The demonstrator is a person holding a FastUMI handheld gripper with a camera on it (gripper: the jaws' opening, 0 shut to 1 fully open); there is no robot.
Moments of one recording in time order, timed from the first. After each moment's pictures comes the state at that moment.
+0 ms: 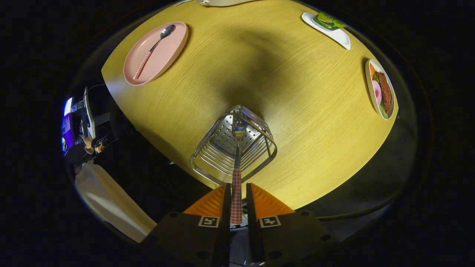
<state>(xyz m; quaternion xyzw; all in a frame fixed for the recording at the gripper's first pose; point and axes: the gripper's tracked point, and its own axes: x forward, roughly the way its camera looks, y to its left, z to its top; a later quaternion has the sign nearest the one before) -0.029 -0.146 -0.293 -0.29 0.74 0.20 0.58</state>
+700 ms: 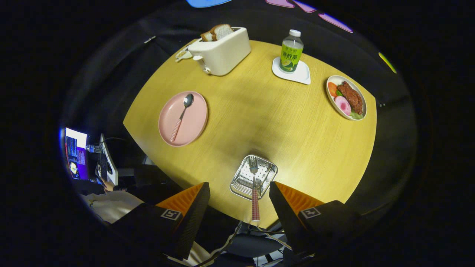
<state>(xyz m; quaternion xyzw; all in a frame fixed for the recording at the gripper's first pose) -0.020 -0.081 -0.211 -0.13 0.56 0.21 0.79</state>
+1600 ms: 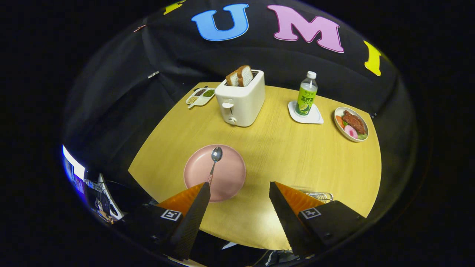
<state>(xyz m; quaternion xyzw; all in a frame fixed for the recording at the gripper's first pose) -0.002 0.081 -0.222 -0.06 0.40 0.18 0.90</state>
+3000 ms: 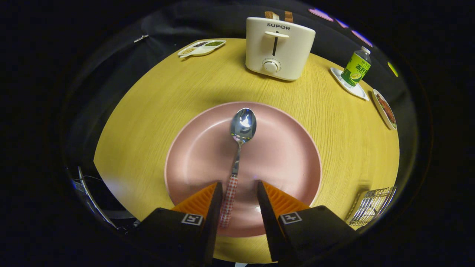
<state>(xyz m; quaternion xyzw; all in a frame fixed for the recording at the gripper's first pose) 0.036 0.175 -0.407 -0.12 0.49 0.13 0.85</state>
